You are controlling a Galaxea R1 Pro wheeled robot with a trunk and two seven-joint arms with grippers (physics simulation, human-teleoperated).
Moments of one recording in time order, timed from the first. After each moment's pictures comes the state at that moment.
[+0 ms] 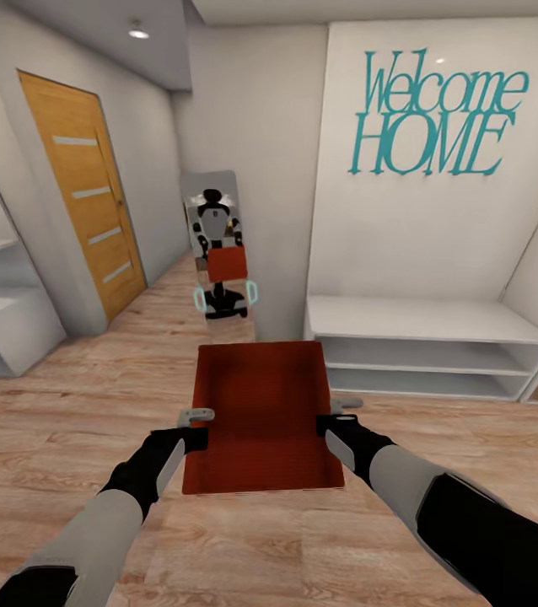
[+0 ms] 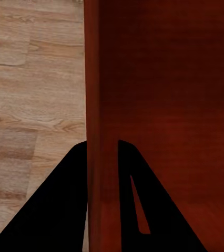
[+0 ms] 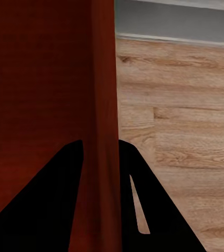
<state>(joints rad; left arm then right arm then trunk) -0.77 -0.07 0.02 -0.54 0.03 0.44 0.04 -1.02 0.12 0.94 -0.09 -0.92 0.14 -0.30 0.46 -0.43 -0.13</state>
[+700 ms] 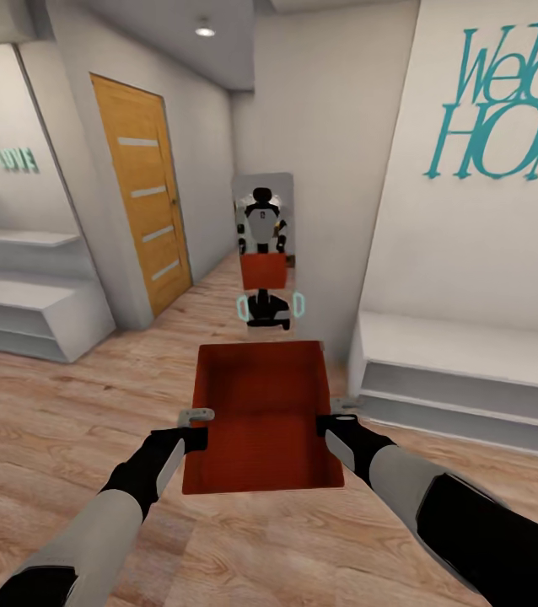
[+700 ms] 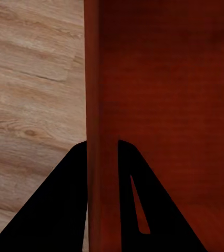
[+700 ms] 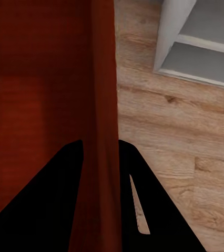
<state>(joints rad) -0.77 -0.07 0.02 -0.54 0.03 0.44 0.04 -1.02 0.12 0.94 -0.09 -0.92 0.14 -0.30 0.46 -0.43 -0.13</state>
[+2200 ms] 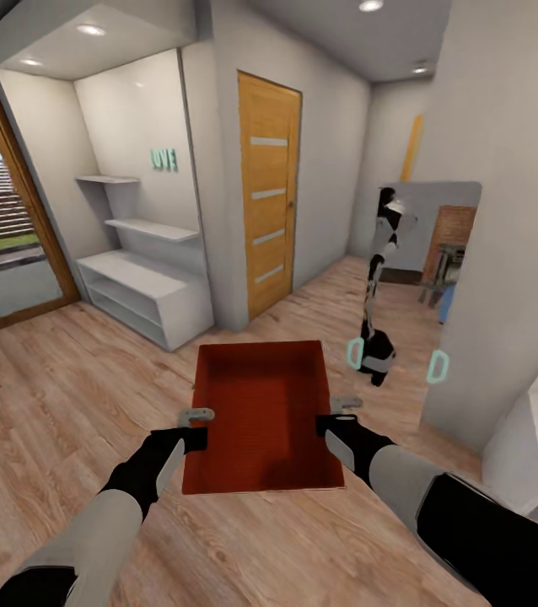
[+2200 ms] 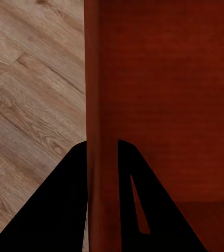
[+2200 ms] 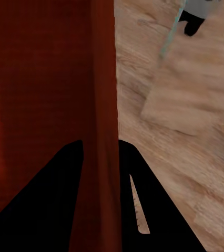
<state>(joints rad) -0.77 -0.07 0.02 -0.54 0.03 0.44 0.04 -1.02 0.12 0.94 -0.09 -0.92 0.14 -0.30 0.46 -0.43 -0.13</state>
